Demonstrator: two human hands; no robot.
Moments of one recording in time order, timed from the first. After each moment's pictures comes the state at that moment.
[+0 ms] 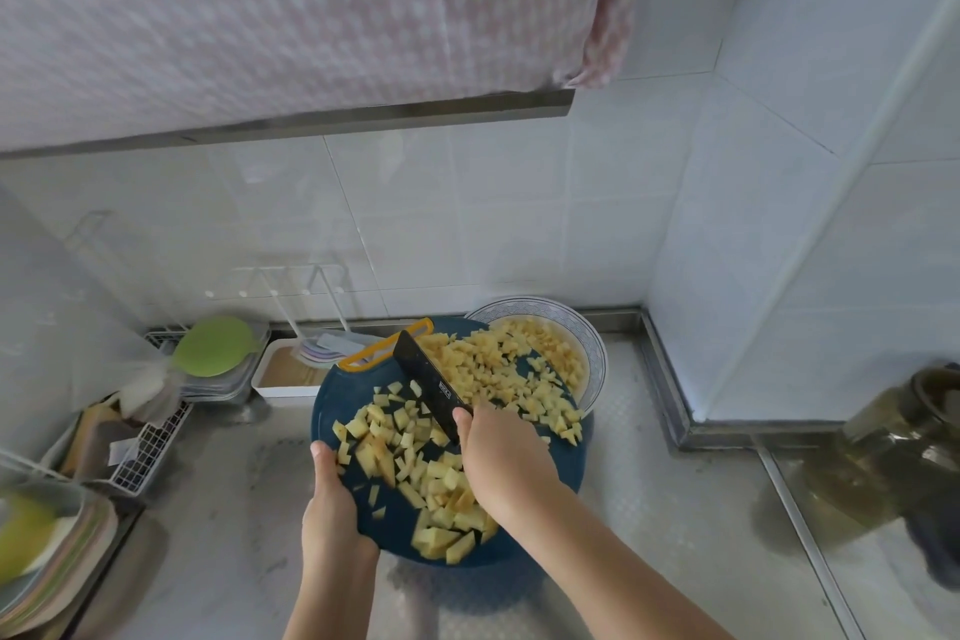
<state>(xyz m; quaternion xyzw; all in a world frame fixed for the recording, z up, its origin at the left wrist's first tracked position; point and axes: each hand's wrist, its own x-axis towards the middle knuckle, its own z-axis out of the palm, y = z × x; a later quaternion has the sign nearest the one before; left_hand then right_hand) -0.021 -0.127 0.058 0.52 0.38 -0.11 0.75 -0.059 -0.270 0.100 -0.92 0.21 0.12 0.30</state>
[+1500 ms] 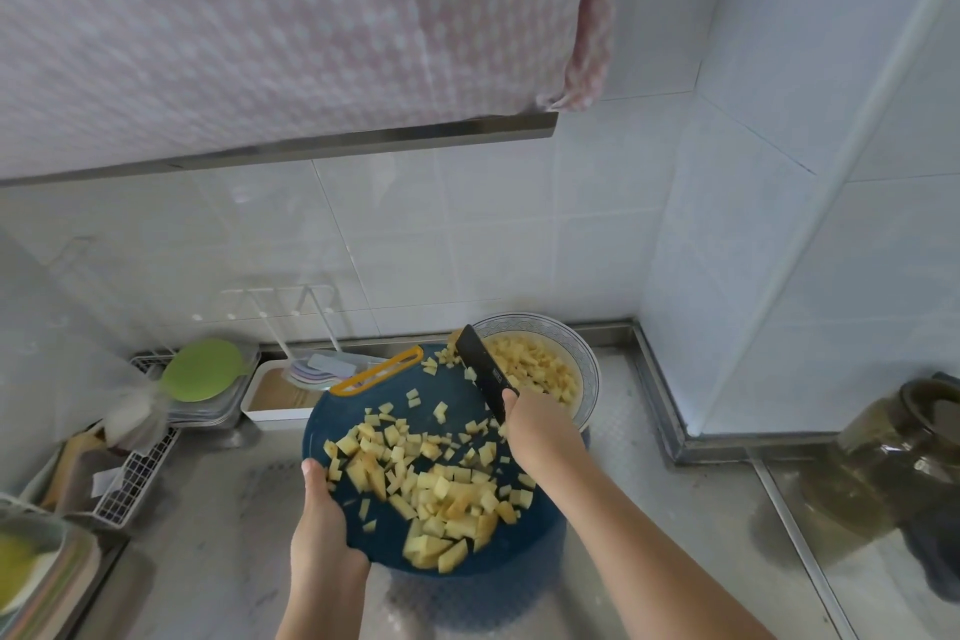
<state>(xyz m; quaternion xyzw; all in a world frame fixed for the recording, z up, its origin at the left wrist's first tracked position) -0.015 -0.135 0.076 0.51 0.40 -0.12 0.75 -0.029 -0.327 0.061 -0.88 0.32 0.08 0.33</state>
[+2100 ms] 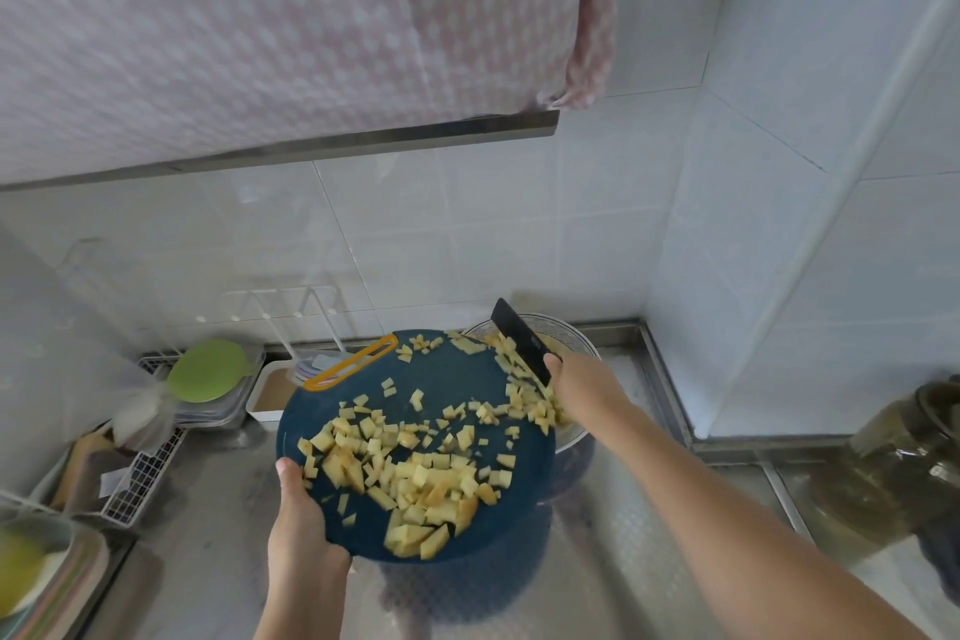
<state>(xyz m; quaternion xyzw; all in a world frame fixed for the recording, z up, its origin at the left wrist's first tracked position) -0.006 -0.123 0.083 0.51 0.39 -0.09 0.76 -0.010 -0.396 0.065 -0.92 0.28 0.04 0.28</state>
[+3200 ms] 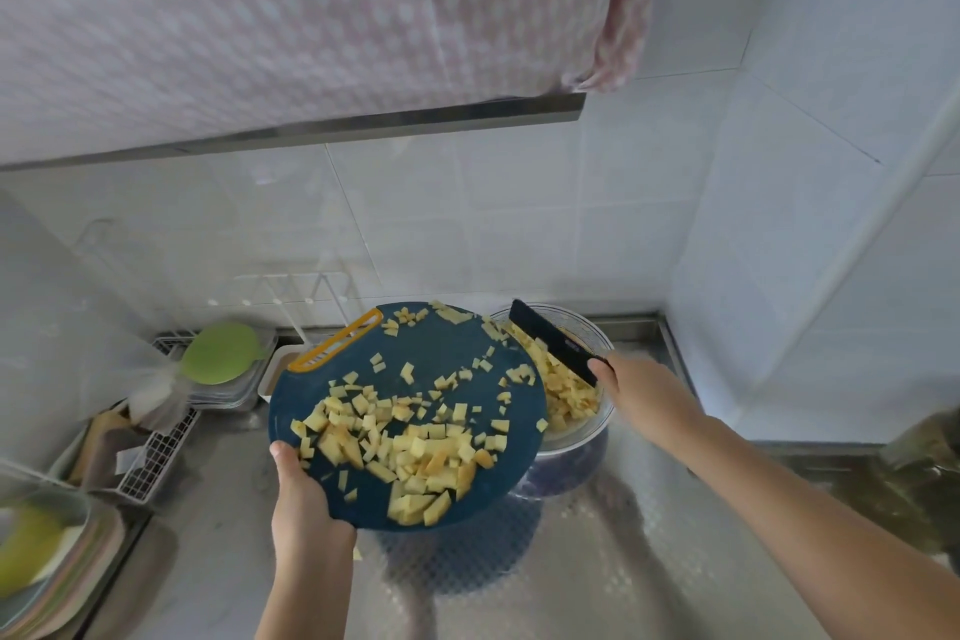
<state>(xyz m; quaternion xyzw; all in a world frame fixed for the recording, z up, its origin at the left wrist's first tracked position) 0.004 -0.127 0.084 0.50 0.39 -0.03 0.77 -0.037 -0.442 0.055 -0.97 0.15 0.04 0.17</state>
